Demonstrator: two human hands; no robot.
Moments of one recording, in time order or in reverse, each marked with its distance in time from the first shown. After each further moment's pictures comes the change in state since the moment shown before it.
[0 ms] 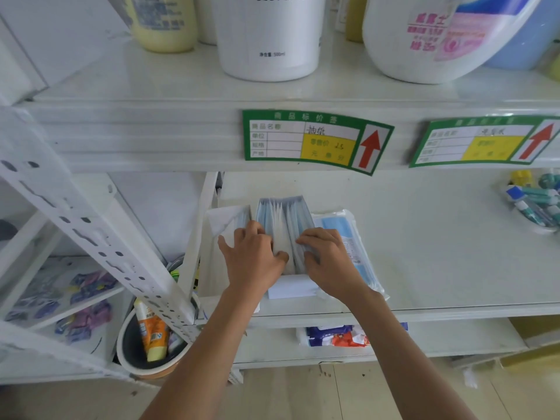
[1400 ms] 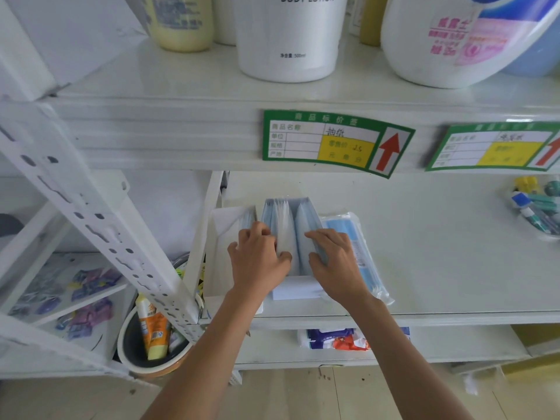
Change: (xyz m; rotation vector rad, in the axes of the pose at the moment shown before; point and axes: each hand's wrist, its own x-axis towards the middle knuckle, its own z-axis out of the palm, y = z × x) left_hand -0.001 -0.007 0.004 -0.119 0.041 0.056; right_hand -0.004 0.002 0.008 0.013 0.080 0.049
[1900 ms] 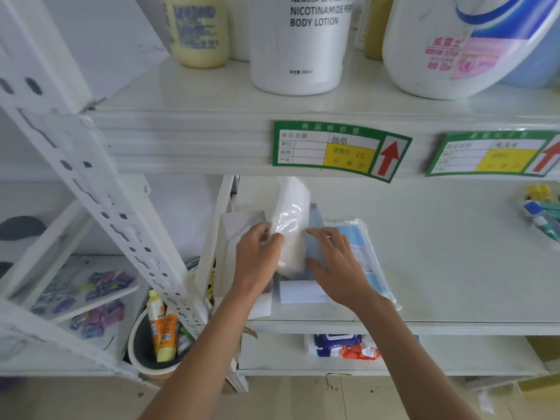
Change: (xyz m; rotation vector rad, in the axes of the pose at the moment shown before) left_hand -0.010 0.007 -0.038 -0.816 0.088 -0.183; right_hand 0.005 -0.017 -0.013 -0.011 -0.177 -0.006
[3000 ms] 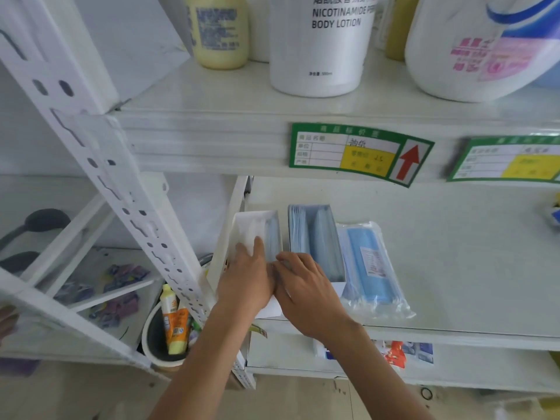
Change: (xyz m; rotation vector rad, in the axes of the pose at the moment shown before) left_hand -0.016 -0.028 -0.029 1.017 -0.181 -0.090; right_hand -0.023 -0.064 0.044 -0.217 -0.043 -0.273
